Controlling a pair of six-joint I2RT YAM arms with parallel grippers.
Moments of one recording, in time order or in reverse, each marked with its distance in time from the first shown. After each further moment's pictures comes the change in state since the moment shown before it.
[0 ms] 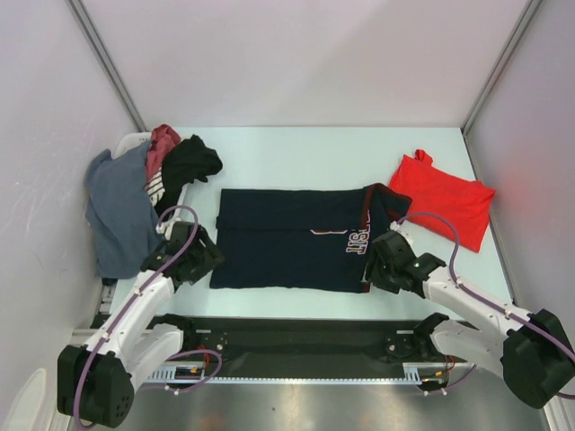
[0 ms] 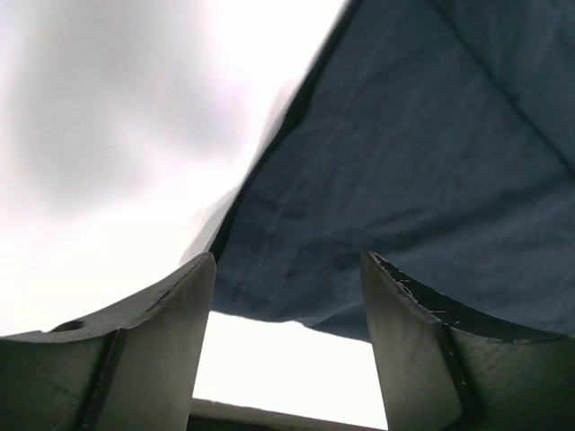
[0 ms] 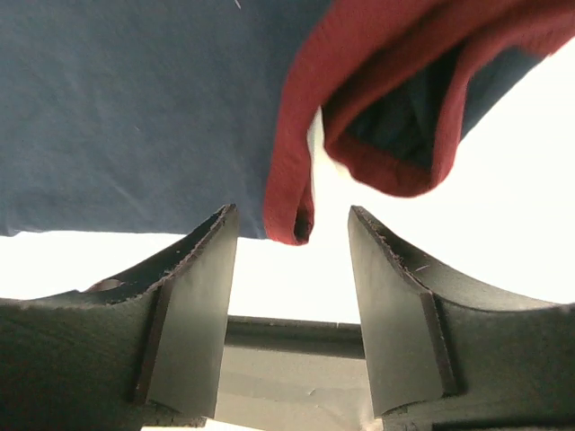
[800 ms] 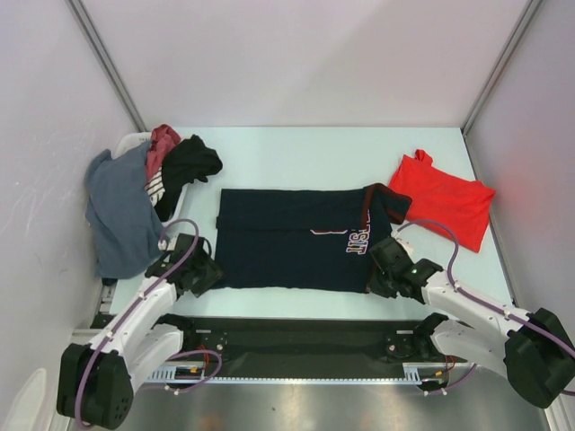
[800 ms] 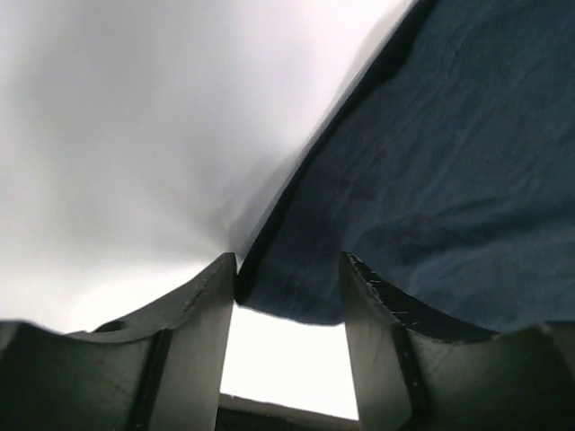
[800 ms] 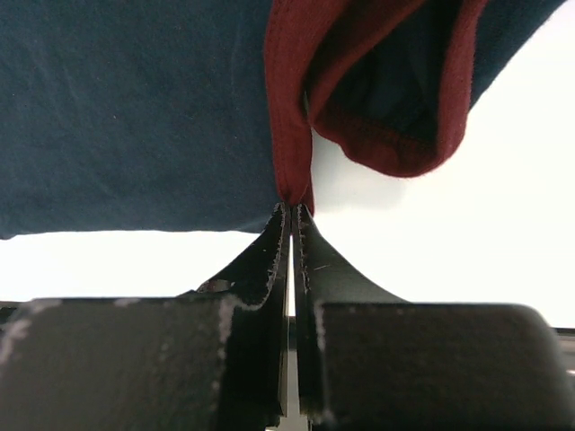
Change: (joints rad) left arm -0.003 0.007 -0.109 -0.003 0.020 -0.093; right arm 0.062 -0.012 -0.053 0.009 0.018 0.121
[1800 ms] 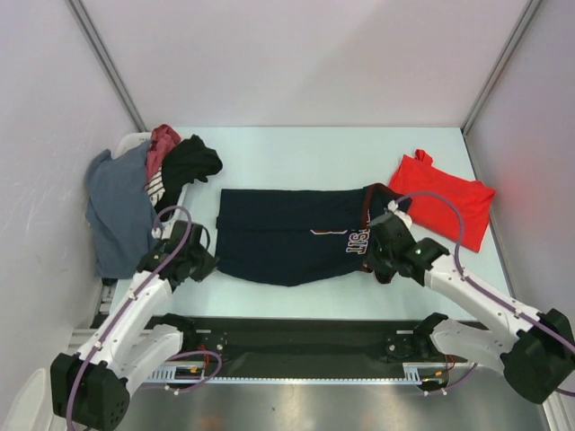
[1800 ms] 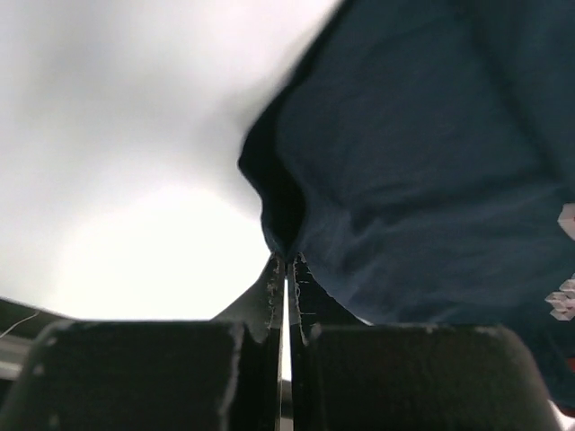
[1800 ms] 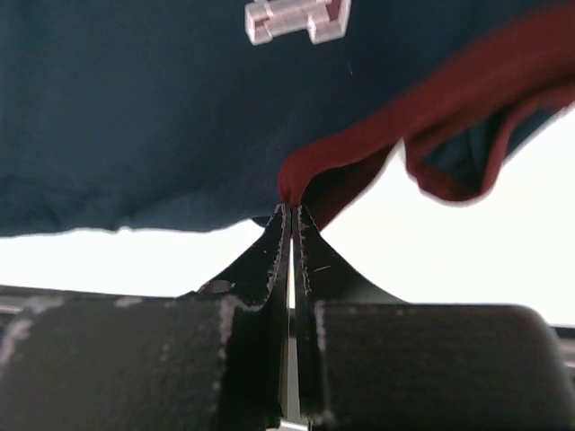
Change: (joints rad) left arm -0.047 -0.058 0.143 -0.154 -0.033 -0.077; right arm -0.014 0.011 0.227 -0.090 0.047 -0.089
